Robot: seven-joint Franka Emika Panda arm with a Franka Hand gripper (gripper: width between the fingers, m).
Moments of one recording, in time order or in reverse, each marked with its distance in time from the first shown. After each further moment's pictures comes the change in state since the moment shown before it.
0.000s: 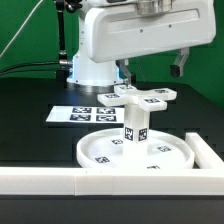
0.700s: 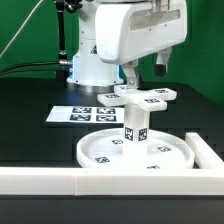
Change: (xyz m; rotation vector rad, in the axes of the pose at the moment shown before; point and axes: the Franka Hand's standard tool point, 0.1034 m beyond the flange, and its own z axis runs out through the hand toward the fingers) arm -0.001 0.006 -0.001 -0.022 -0.016 -0.508
